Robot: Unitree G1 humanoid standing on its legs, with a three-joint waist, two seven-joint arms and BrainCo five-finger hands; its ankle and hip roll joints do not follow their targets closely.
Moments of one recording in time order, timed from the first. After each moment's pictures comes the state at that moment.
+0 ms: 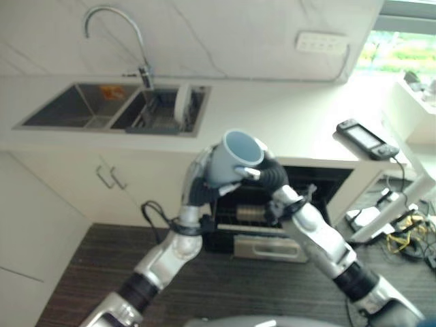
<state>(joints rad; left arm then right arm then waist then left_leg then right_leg) -0.16 0.44 -0.51 0.09 0.37 -0.36 0.72 -0.32 -0.37 0.59 -0.11 0.59 -0.13 -0.14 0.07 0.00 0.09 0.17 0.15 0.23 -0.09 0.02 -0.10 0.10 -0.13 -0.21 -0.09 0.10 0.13</state>
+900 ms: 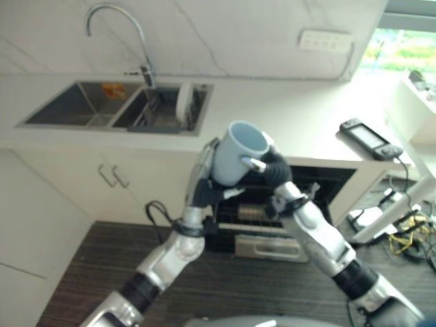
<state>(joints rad) -0.17 0.44 -0.54 0.08 0.37 -0.34 0.72 -0.31 -0.36 0.56 -0.11 0.61 -0.19 -0.24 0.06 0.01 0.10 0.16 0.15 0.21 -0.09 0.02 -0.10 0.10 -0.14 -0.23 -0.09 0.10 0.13</state>
